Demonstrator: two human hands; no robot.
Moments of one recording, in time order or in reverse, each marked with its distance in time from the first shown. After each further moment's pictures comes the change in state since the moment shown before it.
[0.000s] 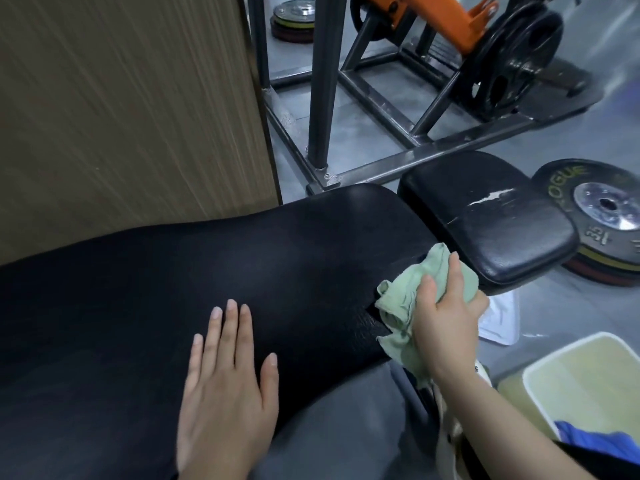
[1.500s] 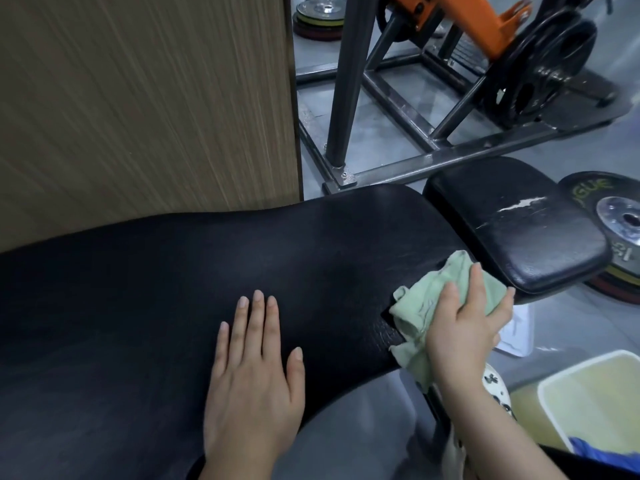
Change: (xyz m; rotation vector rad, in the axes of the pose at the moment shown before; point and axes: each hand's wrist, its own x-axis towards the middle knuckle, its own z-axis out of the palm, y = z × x) left_hand 0.001 0.002 0.001 -0.017 0.015 -0.009; right_hand -0.016 -0.005 0.019 0.105 0.126 0.034
